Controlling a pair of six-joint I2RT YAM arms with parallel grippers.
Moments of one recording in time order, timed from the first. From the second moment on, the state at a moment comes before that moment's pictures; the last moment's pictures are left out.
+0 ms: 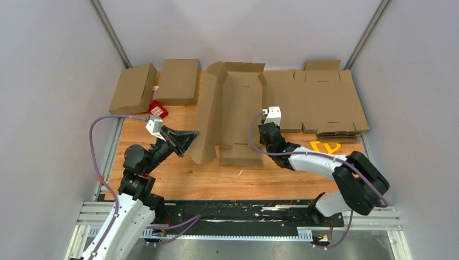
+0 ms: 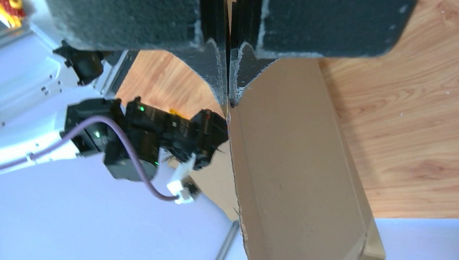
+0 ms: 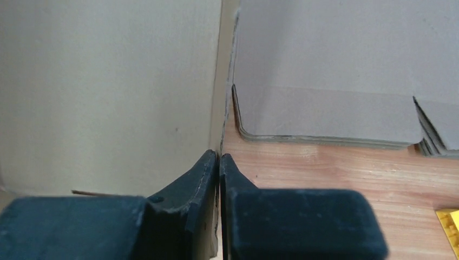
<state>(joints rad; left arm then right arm) -0.30 0.46 0.42 0.23 0.49 -0.57 0.74 1.40 0.64 0.29 0.60 0.32</state>
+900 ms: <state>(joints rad) -0.44 0.32 0.32 0.10 0.42 -0.41 0.55 1.37 0.83 0.00 0.31 0.38</state>
